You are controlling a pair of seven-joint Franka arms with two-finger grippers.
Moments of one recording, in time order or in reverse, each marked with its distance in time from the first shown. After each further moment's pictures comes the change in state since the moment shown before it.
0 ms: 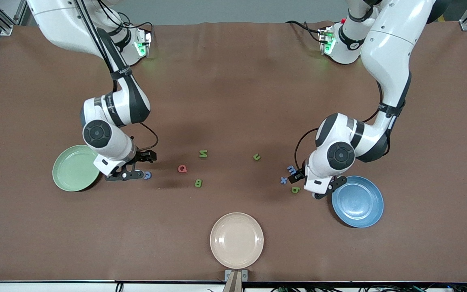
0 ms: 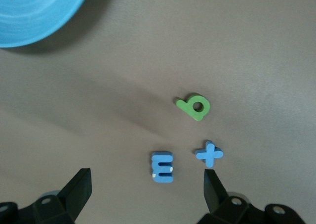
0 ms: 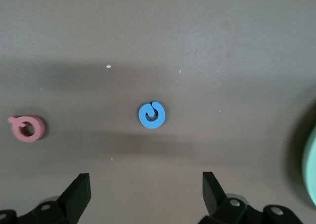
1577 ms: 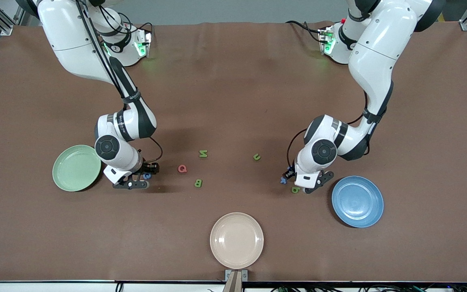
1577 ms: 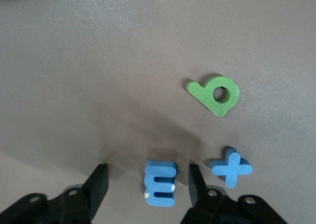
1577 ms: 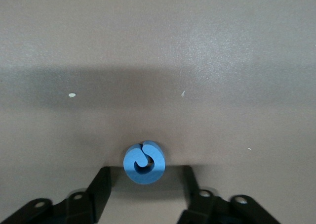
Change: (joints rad) left arm -0.026 0.054 -0.001 -0.098 0.035 0.165 -0.111; right arm -0.016 0.157 -0.005 0.005 0.065 0.203 0.012
